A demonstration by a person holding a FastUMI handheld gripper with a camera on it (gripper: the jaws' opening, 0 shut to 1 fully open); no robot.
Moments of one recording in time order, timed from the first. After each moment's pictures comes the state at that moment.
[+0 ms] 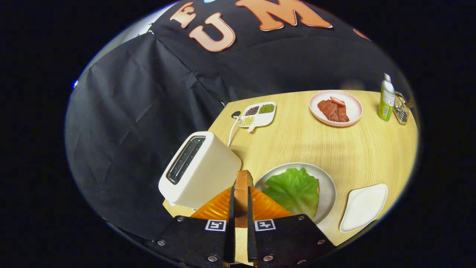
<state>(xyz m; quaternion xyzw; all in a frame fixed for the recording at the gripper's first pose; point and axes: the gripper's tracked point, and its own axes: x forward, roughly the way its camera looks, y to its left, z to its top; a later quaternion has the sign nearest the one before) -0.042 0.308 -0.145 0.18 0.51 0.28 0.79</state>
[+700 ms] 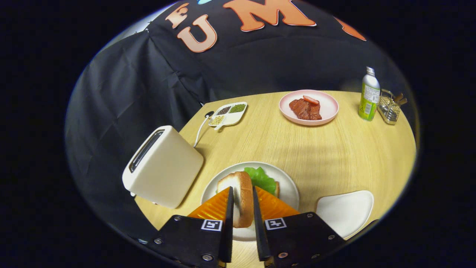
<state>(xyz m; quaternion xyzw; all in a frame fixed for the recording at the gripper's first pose) -0.021 0.246 -0.211 0.10 0.47 0.23 0.84</state>
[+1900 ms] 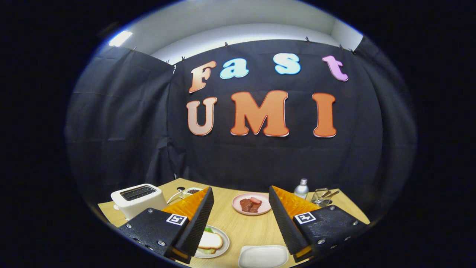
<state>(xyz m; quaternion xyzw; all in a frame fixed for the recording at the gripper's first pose) 0.002 0.111 0.015 0.02 0.09 0.11 0.99</state>
